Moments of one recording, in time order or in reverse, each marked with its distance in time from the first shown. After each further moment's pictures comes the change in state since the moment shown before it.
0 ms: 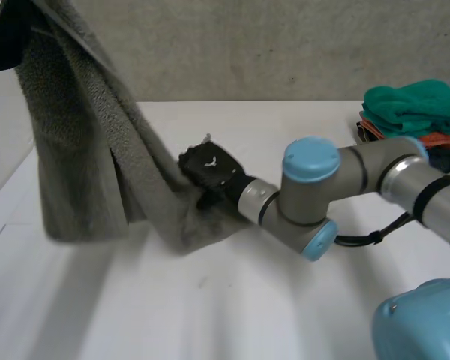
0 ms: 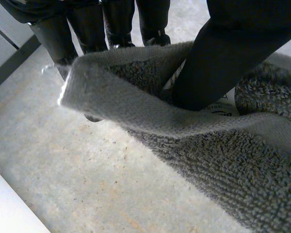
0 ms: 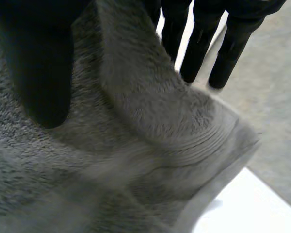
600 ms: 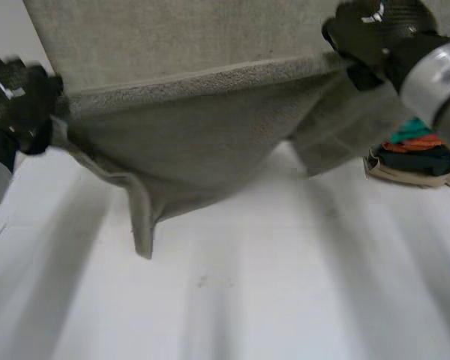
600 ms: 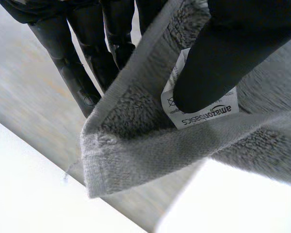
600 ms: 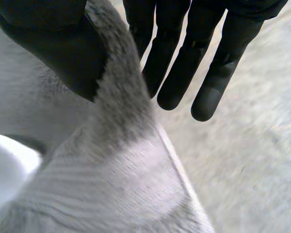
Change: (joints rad) left arm 0.220 -0.307 -0.007 -0.239 -0.005 -0.019; right arm -0.294 -0.858 0.391 0.323 0.245 -0.412; left_hand 0.000 0.000 0.000 0.000 0.000; right_hand 0.448 0.487 0.502 0.513 0.473
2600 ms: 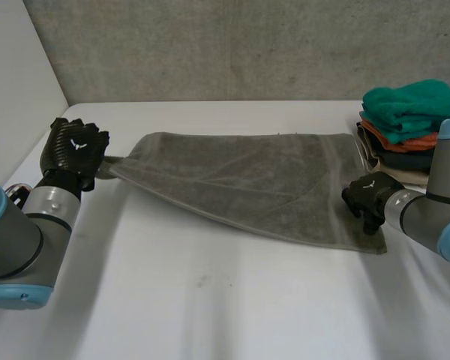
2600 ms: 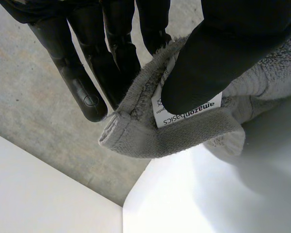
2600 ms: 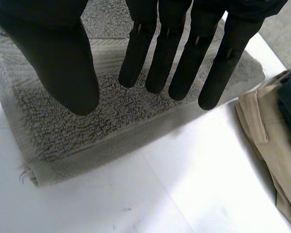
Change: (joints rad) left arm -0.092 -0.417 -0.016 0.371 -0.113 0.099; right arm -0.172 0.476 0.154 0.042 0.082 -0.043; left_hand 0.002 0.001 0.000 0.003 0.024; right_hand -0.321 -0.367 -0.381 -0.392 -0.350
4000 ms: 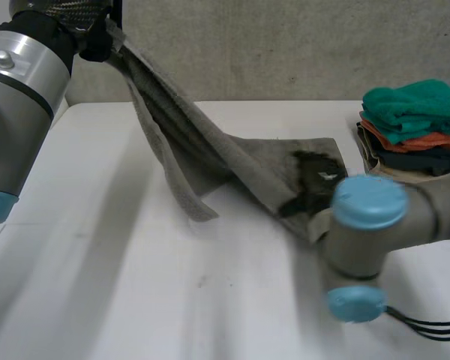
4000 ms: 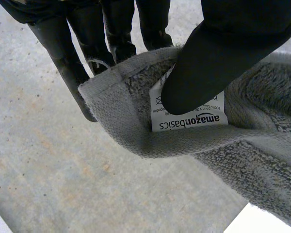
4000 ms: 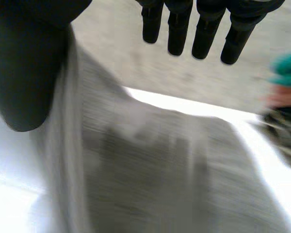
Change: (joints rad) left arm -0.211 0.159 0.619 -0.559 -0.075 -0.265; right arm 0.351 -0.033 0.196 -0.592 0.453 0.868; left_hand 0.000 0.000 0.000 0.000 0.000; right_hand -0.499 -0.489 -0.489 -0.489 -0.484
